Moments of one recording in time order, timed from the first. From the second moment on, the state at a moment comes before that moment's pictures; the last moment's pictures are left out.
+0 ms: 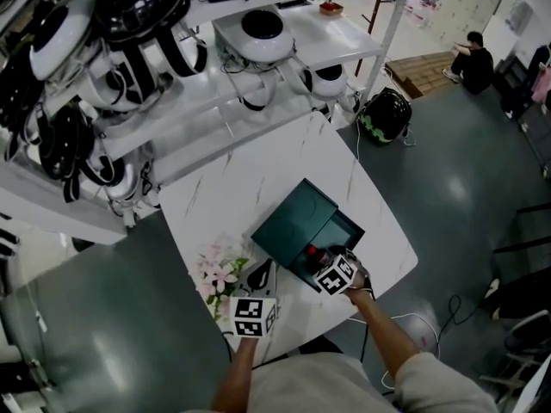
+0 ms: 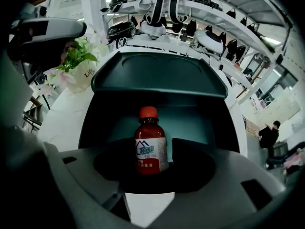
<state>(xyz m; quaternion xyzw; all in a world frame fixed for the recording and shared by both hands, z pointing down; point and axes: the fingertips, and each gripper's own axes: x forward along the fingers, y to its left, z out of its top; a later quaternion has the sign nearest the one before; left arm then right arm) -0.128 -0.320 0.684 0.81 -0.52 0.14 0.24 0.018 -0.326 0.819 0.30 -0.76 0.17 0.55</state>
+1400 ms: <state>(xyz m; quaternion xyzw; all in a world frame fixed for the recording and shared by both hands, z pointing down) -0.120 -0.316 0.670 0.82 -0.51 0.14 0.23 0.018 -0.327 0.795 0.31 -0.78 0.13 0.53</state>
